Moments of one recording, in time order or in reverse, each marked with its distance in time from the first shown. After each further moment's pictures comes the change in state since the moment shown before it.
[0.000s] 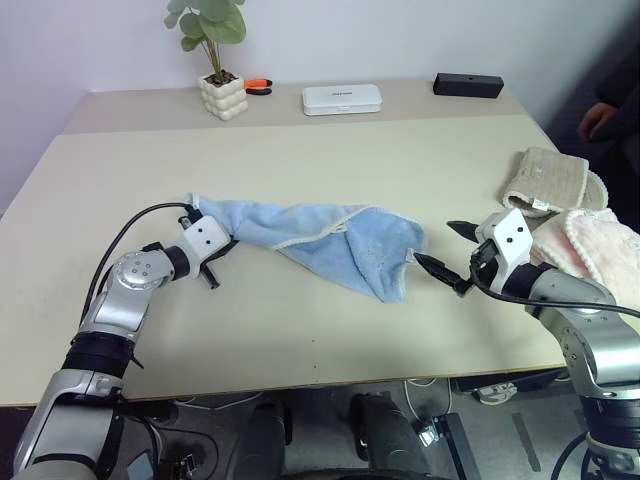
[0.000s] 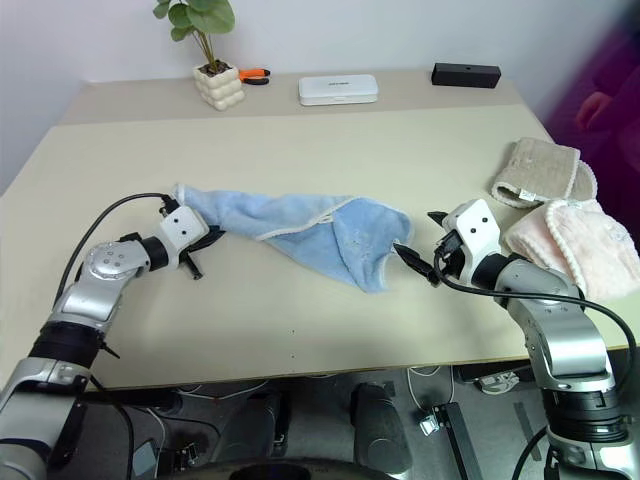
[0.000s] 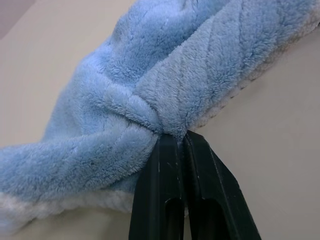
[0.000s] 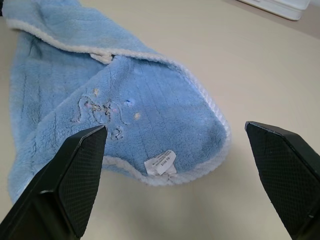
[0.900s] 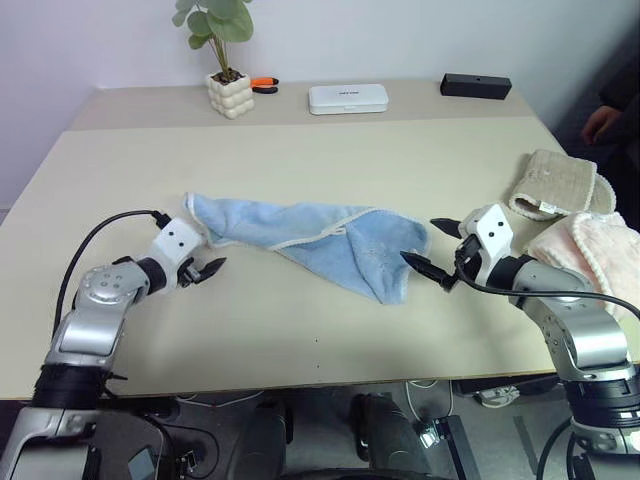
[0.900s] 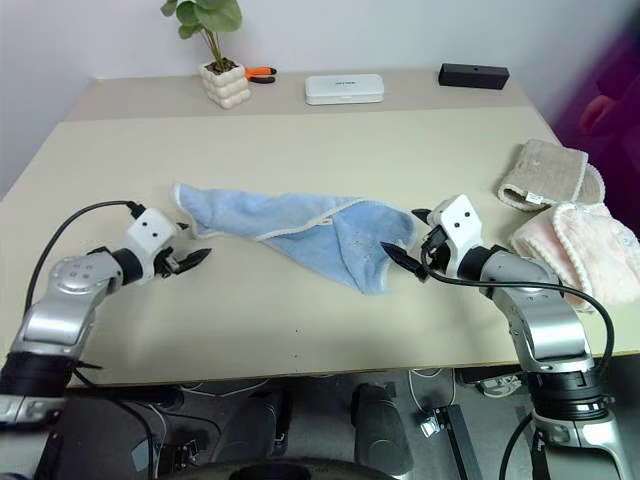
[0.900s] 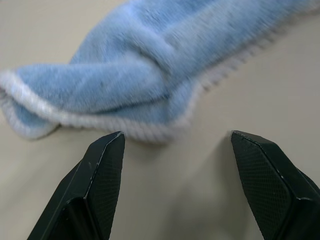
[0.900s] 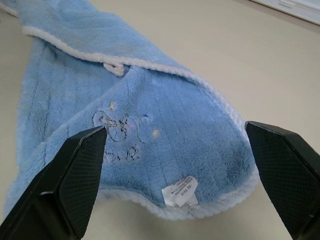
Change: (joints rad) left arm 0.097 0.015 0.108 -0.223 -0.071 0.296 0.002; right arm -0.078 0.024 0.070 0.092 -0.022 -0.043 0.042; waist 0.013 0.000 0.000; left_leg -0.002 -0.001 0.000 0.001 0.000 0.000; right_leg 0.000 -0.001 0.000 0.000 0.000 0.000
